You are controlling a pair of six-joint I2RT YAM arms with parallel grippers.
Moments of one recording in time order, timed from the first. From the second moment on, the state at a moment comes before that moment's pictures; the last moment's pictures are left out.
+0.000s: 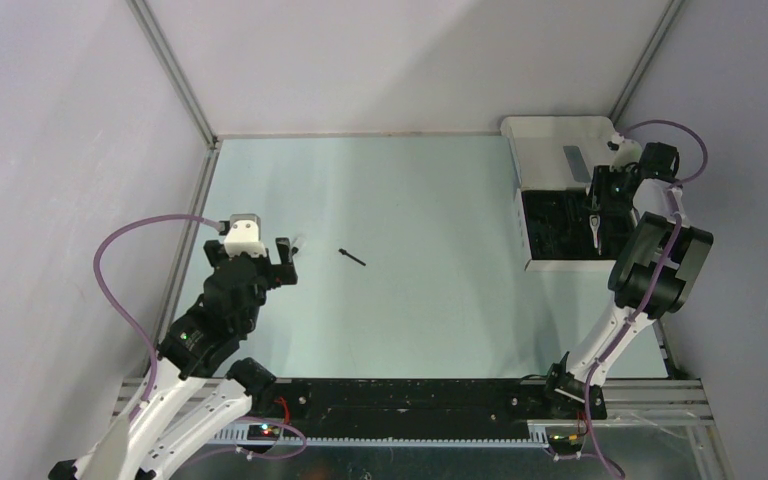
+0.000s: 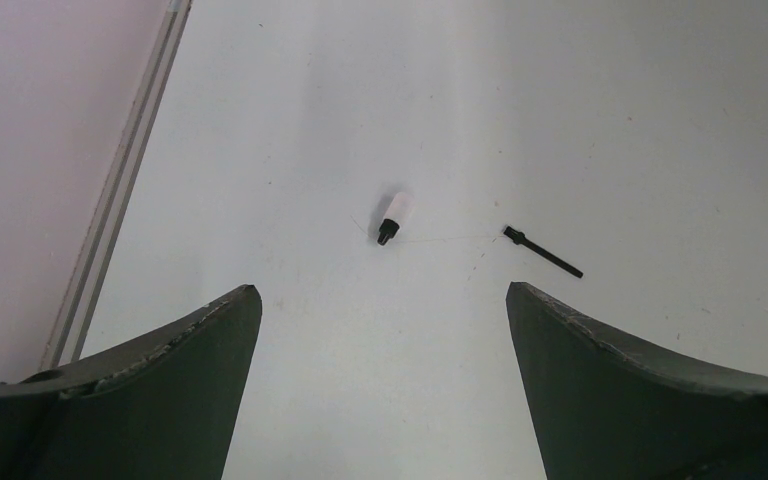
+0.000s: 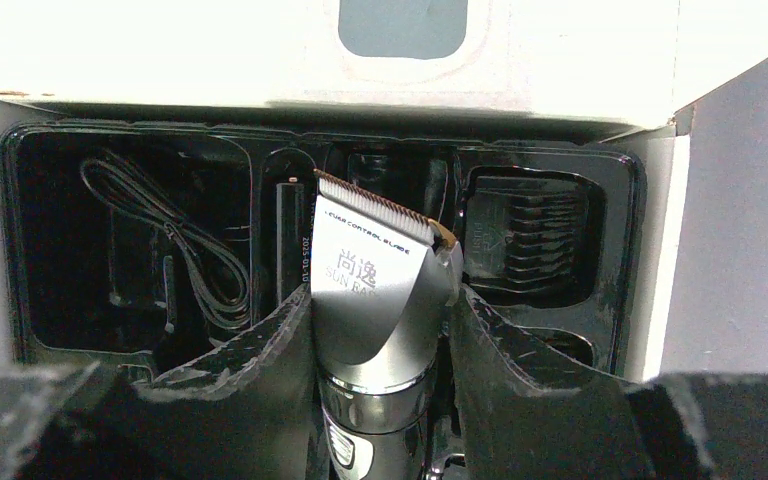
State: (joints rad) left arm -0.59 0.52 0.73 -0.56 -0.62 -0.18; right arm -0.44 1.92 1.48 -0.45 -0.36 -0.35
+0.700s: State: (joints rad) left arm -0.59 0.51 0.73 -0.56 -0.60 -0.18; right arm -0.44 1.90 1.47 -0.40 -0.27 -0.30
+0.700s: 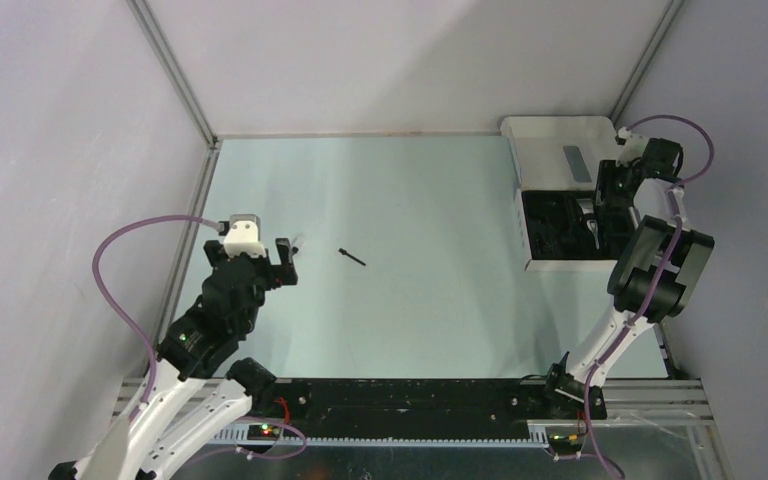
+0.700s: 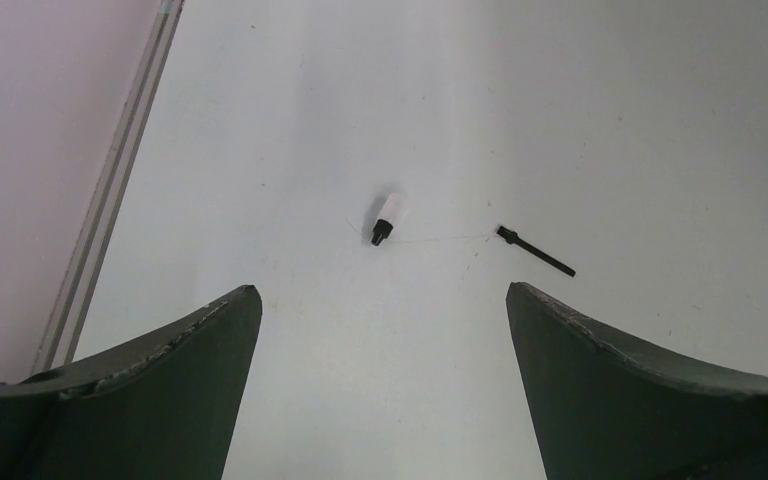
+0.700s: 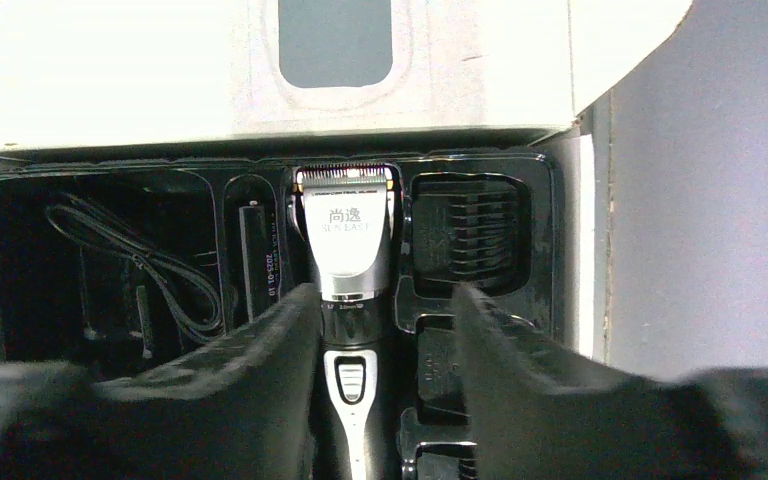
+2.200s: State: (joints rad) left arm -0.37 0.91 0.79 -0.59 -0.43 -0.43; right arm 0.75 1.50 0.98 -0.32 -0.01 0.10
